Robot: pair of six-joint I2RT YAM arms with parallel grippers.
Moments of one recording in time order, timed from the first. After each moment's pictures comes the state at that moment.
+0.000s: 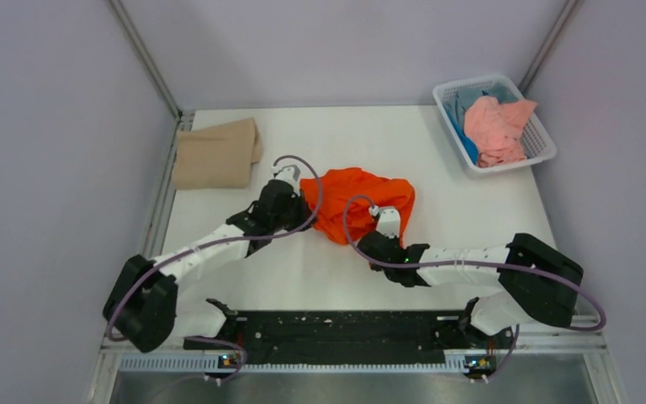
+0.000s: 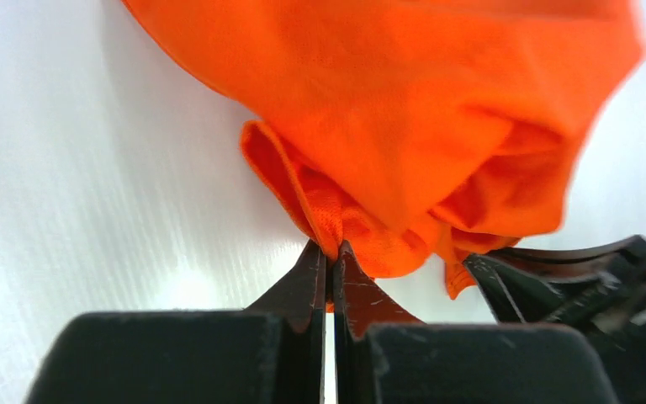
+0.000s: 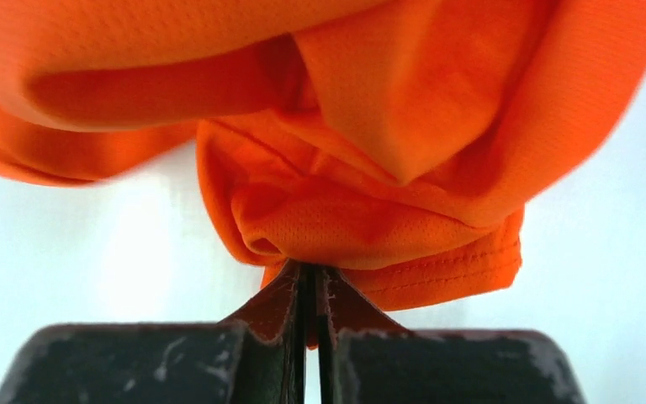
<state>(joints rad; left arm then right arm) -0.61 1.35 0.72 -0.05 0.06 -0.64 1.04 1.43 0.57 -0.09 0.55 0.75</state>
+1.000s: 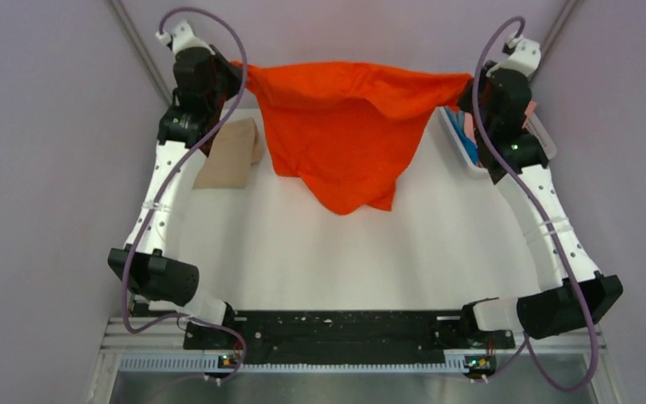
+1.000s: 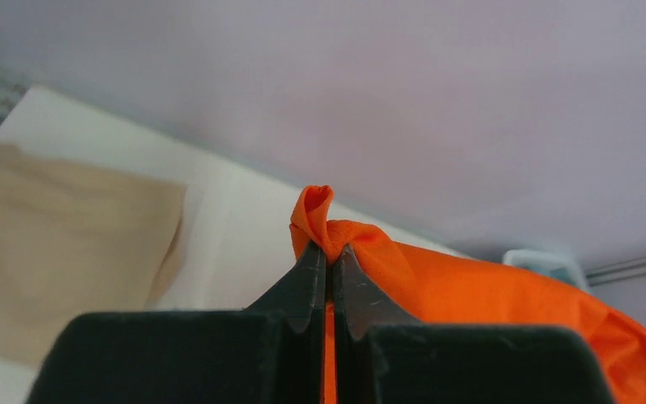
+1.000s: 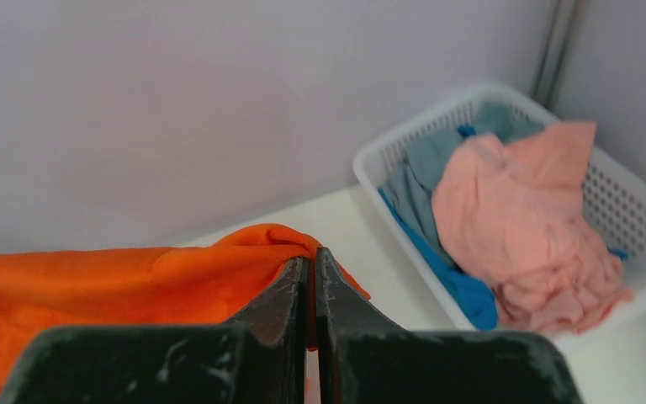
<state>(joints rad) -0.19 1.50 1.67 -0.39 -0.23 -0.60 0.24 1.30 1.41 -0.29 0.41 0.33</state>
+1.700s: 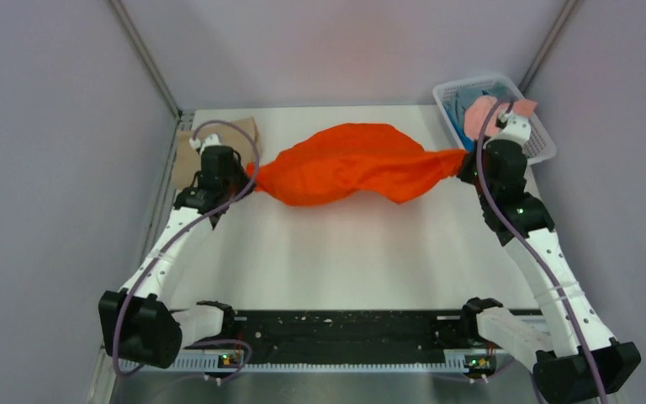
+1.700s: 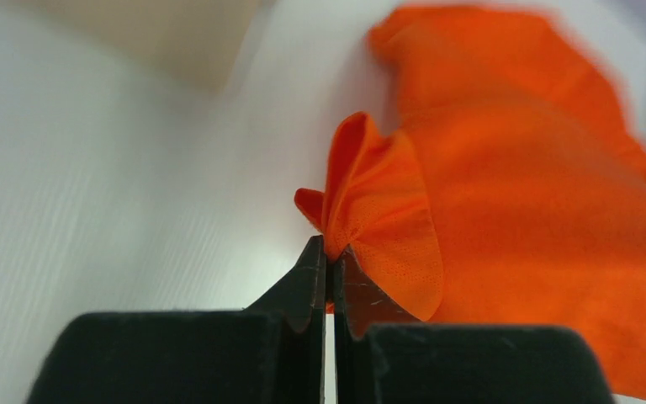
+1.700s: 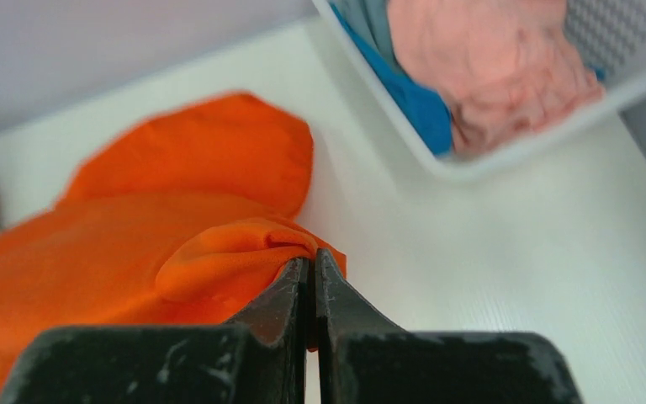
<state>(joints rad) -0.19 1.18 1.09 -0.41 -0.12 -0.62 0.23 0.98 1.09 -0.35 0.30 0.34</state>
